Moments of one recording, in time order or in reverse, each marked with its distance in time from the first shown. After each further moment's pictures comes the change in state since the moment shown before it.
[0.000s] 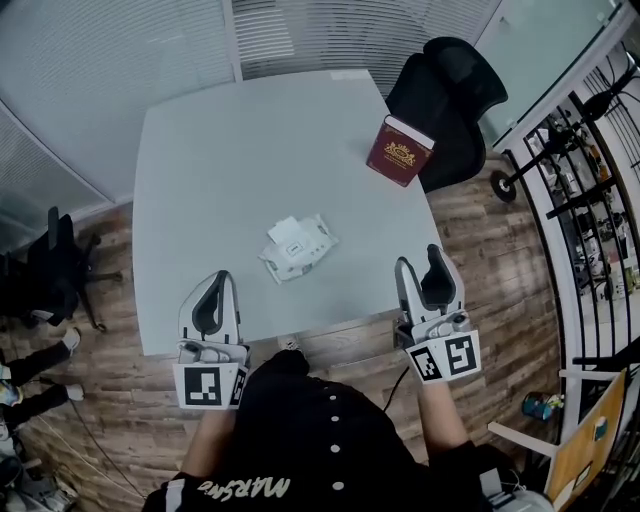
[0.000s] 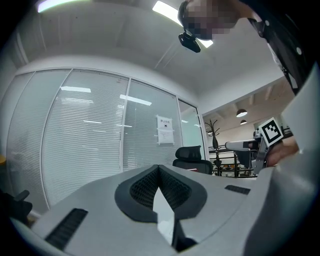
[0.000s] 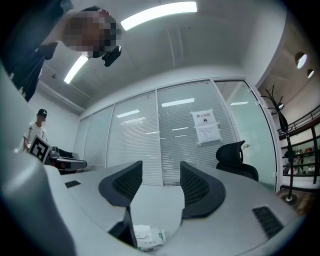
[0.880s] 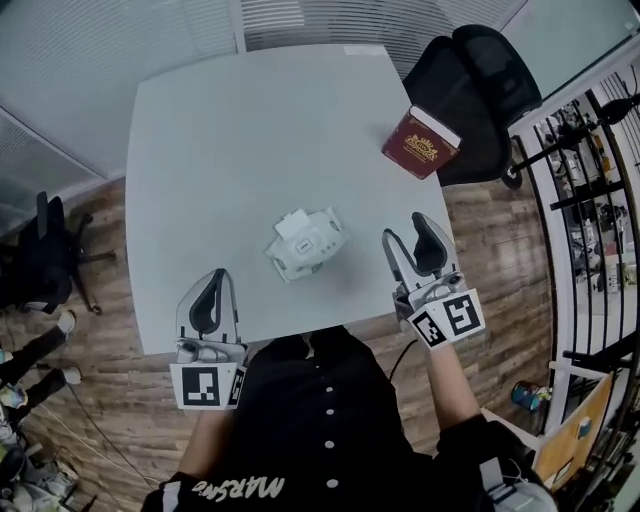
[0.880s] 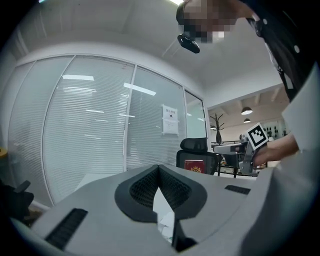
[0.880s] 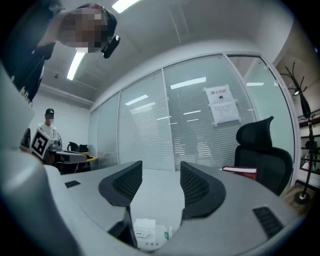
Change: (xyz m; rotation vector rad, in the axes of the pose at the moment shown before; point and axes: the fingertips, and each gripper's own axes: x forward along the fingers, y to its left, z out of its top) left arm 0.030 0.043 -0.039 -0.053 0.118 0.017; right arm 0.102 0.003 -0.059 0.007 0.190 0.168
